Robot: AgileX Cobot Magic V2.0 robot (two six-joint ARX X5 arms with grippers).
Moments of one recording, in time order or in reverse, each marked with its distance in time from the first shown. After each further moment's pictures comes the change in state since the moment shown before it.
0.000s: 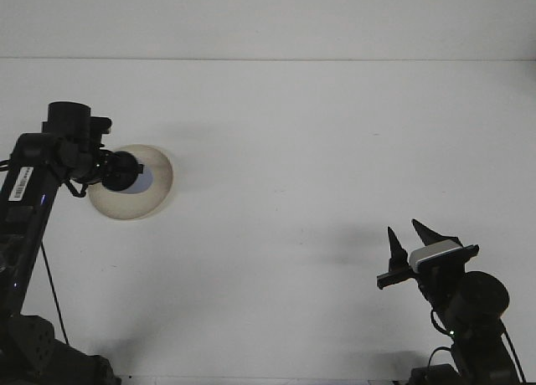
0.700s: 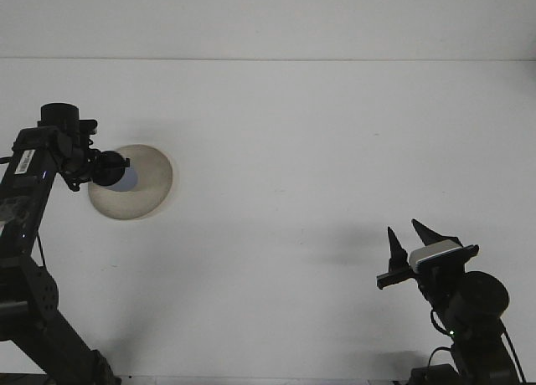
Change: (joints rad) left arm 0.099 0.214 0.000 0.126 -0.002 0.000; right arm 0.000 0.000 0.000 0.000 0.000 0.000
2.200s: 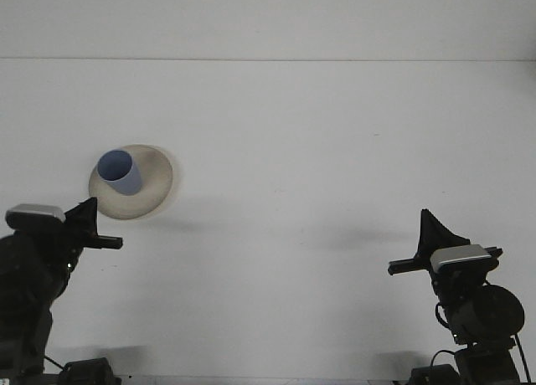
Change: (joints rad) left arm -0.039 -1.227 -0.871 0.583 0.165 -0.068; right arm -0.006 -0.047 0.000 0.173 0.128 0.093
